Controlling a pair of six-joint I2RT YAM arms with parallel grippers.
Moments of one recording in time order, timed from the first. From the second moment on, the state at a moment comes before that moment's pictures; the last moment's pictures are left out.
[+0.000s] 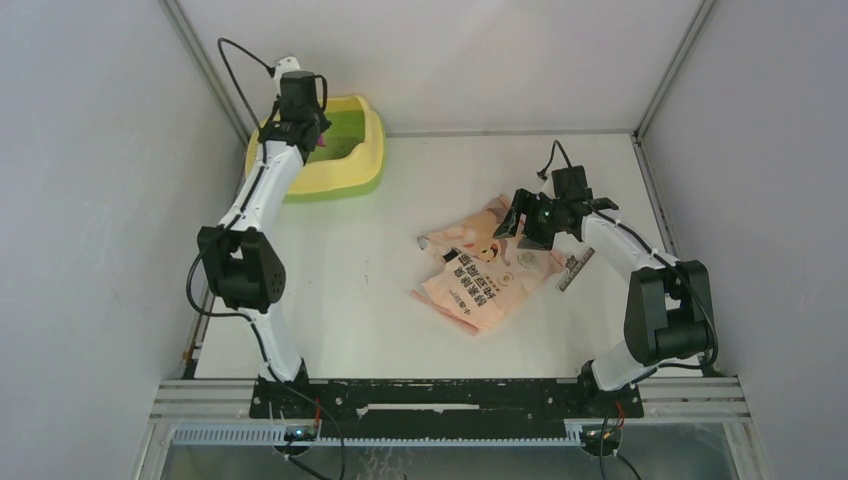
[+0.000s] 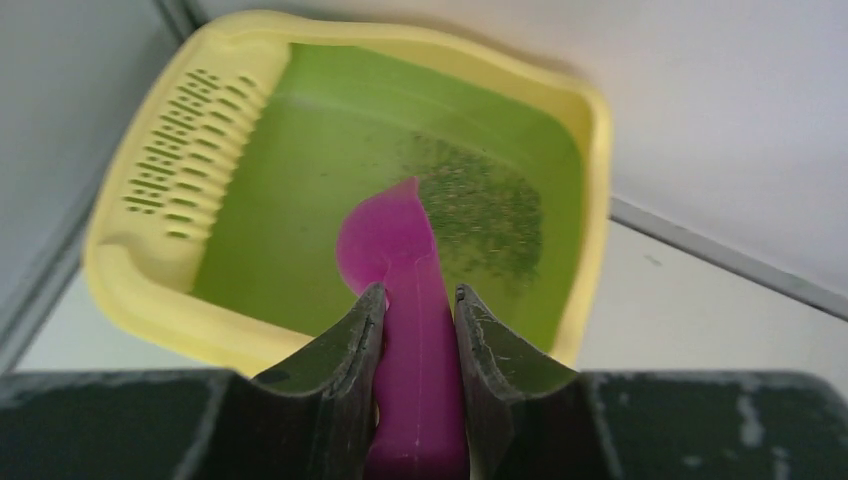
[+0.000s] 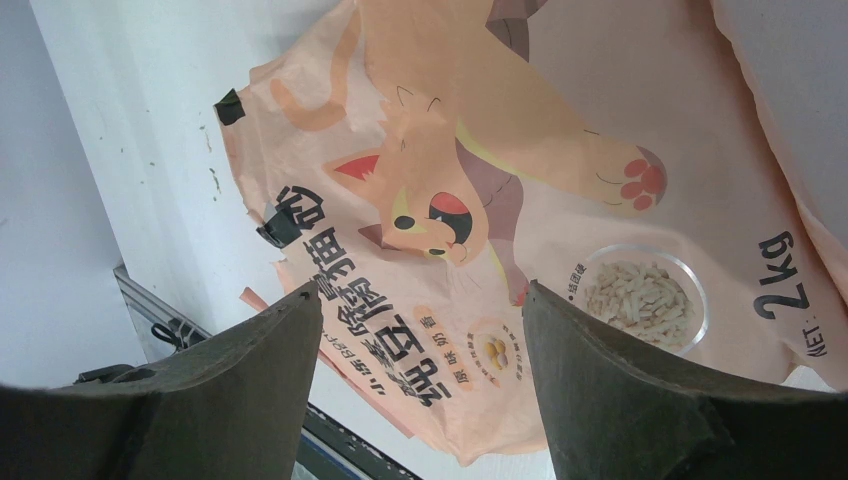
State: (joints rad) left arm -0.14 1.90 1.87 -0.41 -0.37 -0.38; right arm 0.17 1.55 1.05 -0.48 -0.48 0.47
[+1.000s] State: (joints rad) left arm -0.21 0.97 0.86 -0.42 0.32 -0.73; right arm 0.03 1.55 1.05 -0.44 -0.49 0.50
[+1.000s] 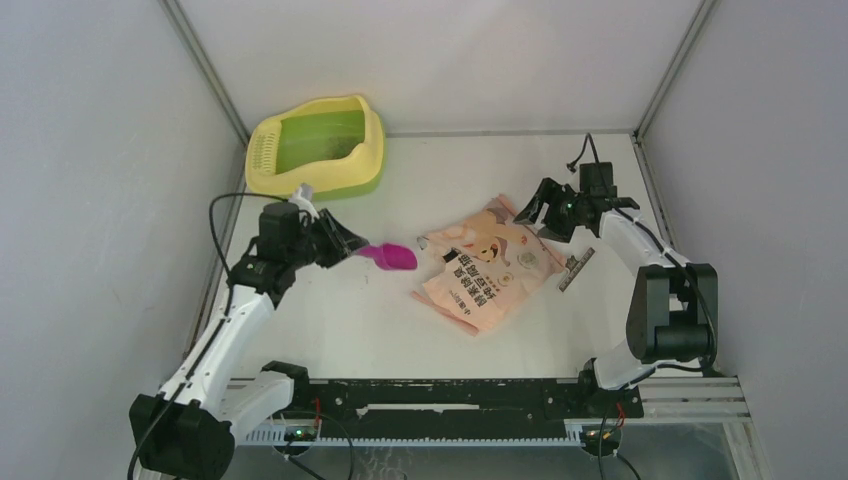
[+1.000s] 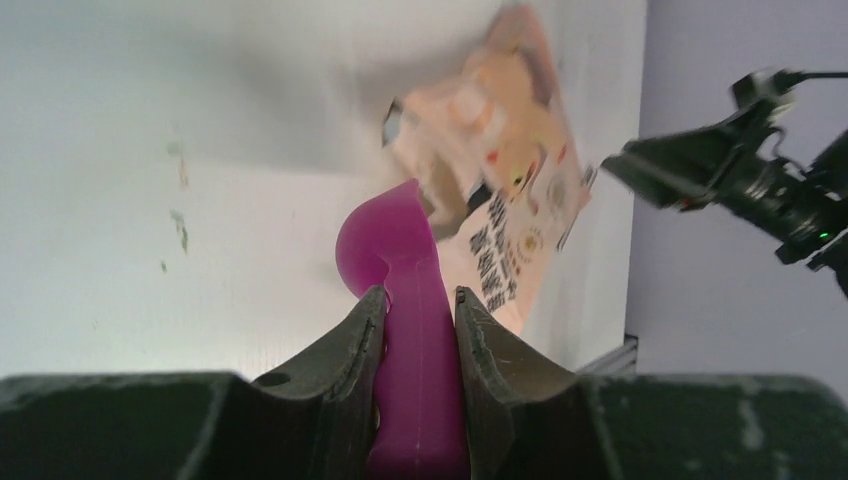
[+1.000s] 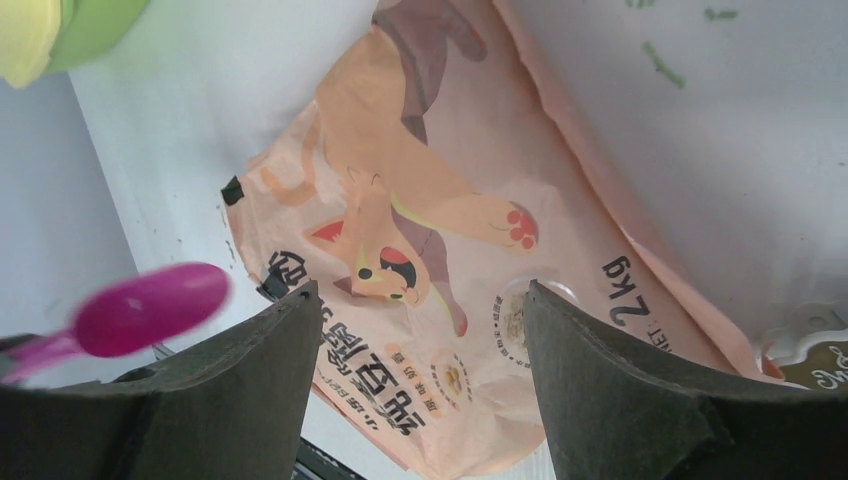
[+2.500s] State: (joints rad) left arm -0.19 0.98 0.50 0.04 0.52 -0.98; right arm -0.04 1.65 1.11 -0.40 -0.48 0.52
